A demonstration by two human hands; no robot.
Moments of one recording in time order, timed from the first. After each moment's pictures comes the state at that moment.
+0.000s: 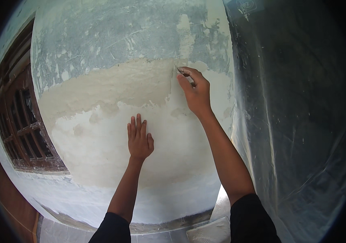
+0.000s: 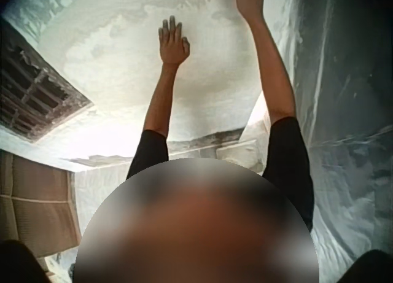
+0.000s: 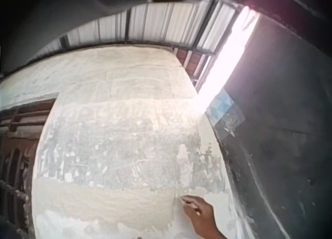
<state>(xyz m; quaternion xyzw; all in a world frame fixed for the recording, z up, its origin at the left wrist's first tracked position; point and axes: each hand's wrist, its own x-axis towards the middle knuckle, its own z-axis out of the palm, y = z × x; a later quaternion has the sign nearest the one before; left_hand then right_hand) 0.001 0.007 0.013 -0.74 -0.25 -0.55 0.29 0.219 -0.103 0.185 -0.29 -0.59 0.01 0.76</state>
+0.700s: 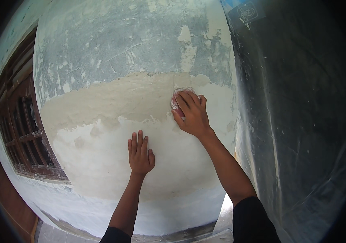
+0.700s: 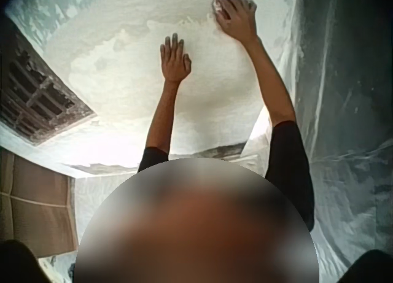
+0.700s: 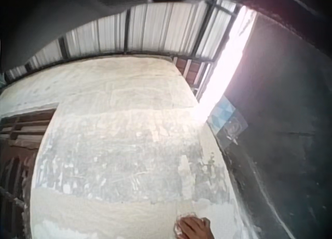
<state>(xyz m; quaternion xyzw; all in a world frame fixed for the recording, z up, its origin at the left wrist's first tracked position) -0.003 0.004 0.008 -0.73 -0.26 -0.55 0.30 0.238 -0.061 0.147 -0.33 -0.63 -0.52 0.47</state>
